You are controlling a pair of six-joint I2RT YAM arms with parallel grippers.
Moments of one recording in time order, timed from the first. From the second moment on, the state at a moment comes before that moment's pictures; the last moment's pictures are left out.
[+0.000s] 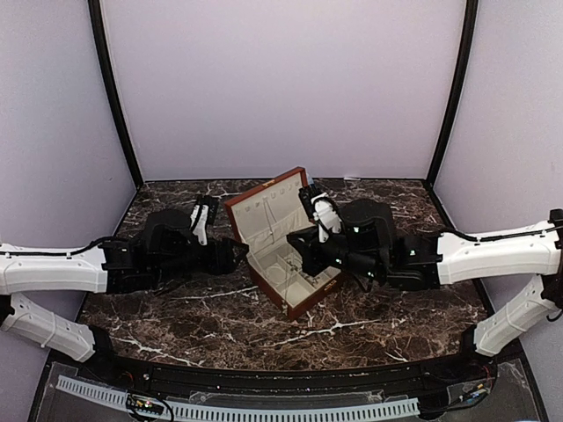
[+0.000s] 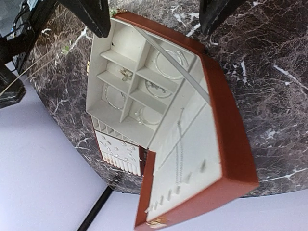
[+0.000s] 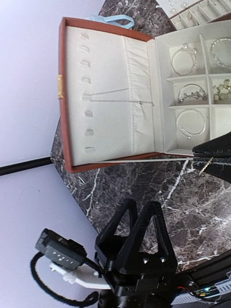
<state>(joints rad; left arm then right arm) -0.95 1.19 0.70 0.02 -0.20 -0.55 1.16 1.40 0.92 0.13 0.28 0.28</state>
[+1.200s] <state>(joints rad) -0.78 1.21 0.73 -0.02 -0.05 -0.56 1.03 1.57 1.40 -0.12 0.49 0.32</state>
